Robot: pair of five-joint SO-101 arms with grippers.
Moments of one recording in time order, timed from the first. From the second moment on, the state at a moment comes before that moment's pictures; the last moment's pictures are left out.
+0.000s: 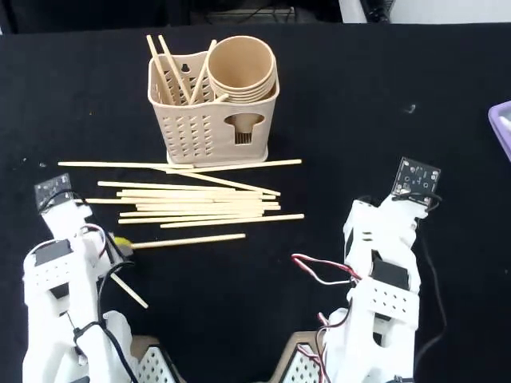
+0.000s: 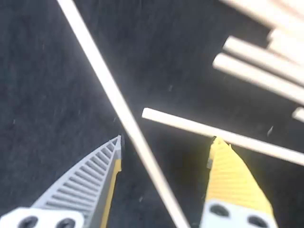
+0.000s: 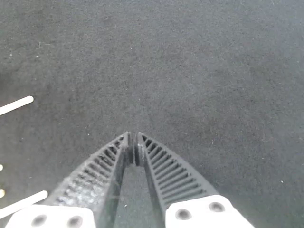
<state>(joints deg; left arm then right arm) -29.2 -44.6 73.4 50.7 -1.3 19.5 -58.9 85.1 24.0 -2.6</state>
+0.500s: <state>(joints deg) -22.2 -44.6 73.4 48.4 7.3 19.5 -58.9 85.1 24.0 -2.5</state>
